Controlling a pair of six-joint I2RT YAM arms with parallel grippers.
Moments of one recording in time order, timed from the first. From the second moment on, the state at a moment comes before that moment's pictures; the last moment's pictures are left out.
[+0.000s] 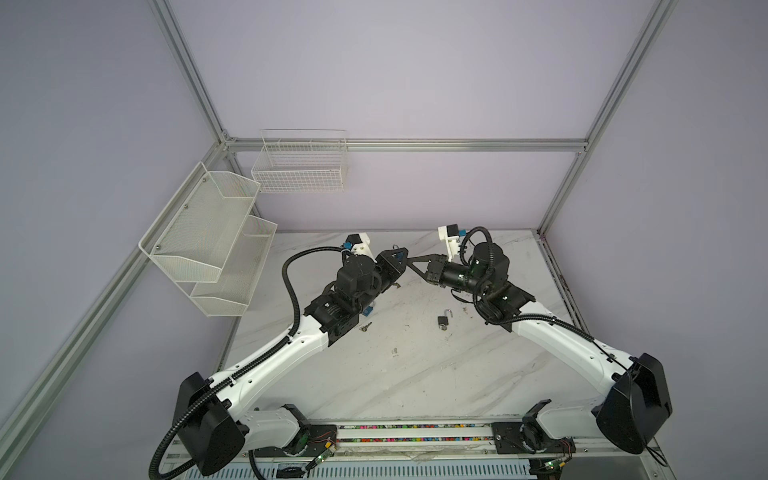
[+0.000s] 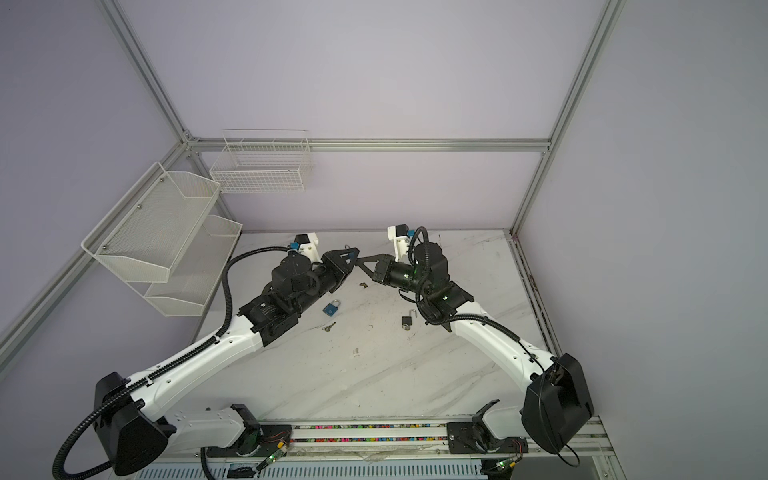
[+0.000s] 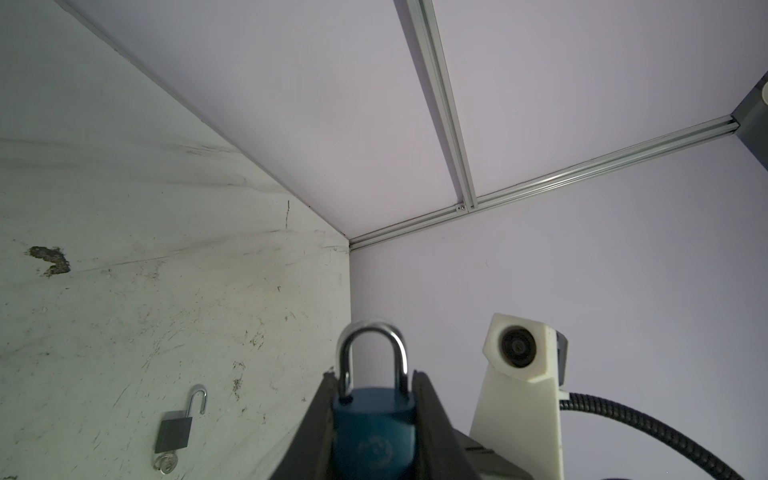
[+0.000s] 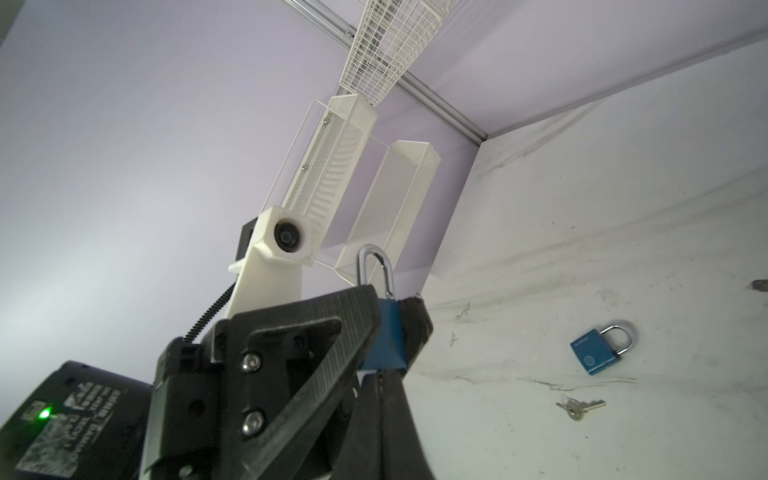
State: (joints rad) left arm -0.71 1.27 1.10 0.04 -0.13 -1.18; right arm 0.62 1.36 1.07 0.24 -0.53 1.04
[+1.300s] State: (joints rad) left arm -0.67 1.24 0.76 0.33 0.05 -0.07; right arm 0.69 1.61 1.71 -0.81 -0.20 0.34
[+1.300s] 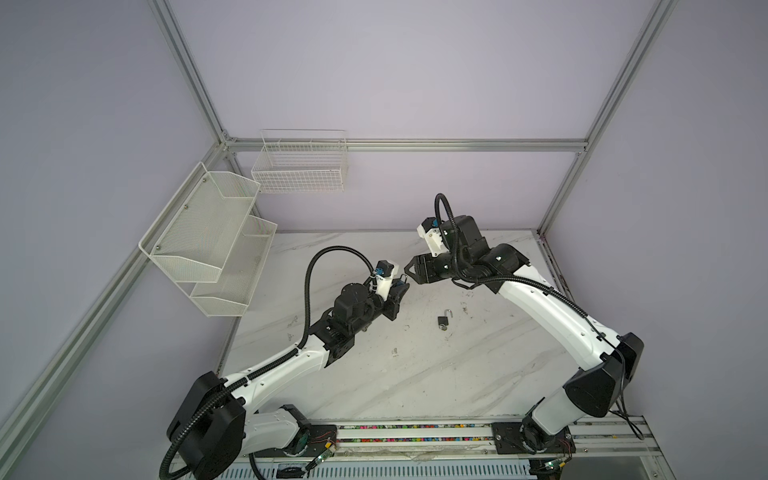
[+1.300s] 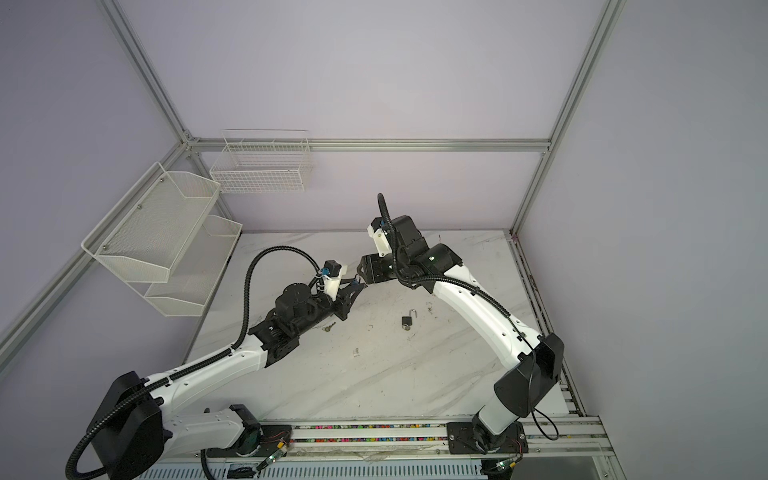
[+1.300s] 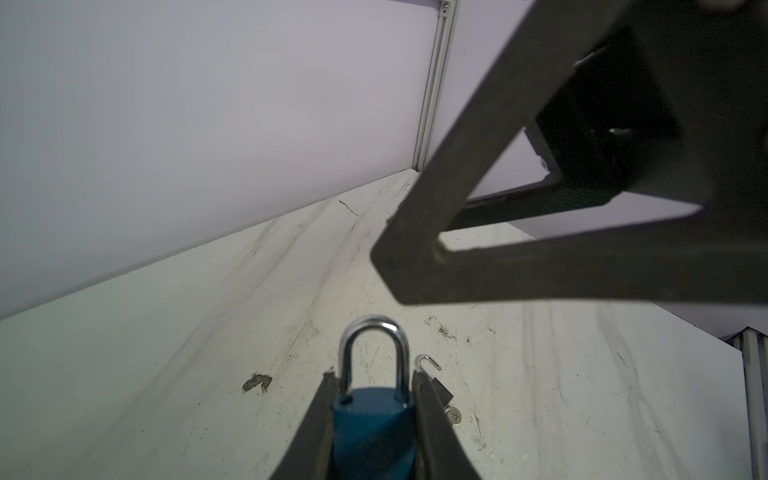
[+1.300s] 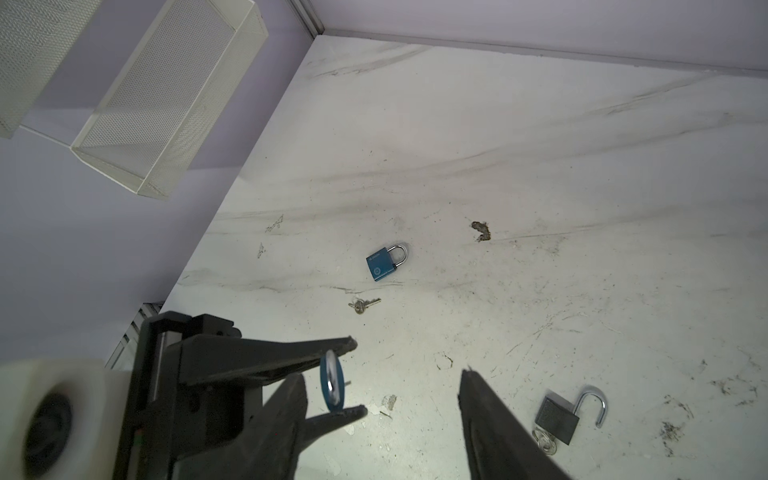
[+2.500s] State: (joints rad) left arm -0.68 1.25 0.72 0.40 0.07 -0.02; right arm 0.68 1.77 1.90 -1.07 -0.08 0.29
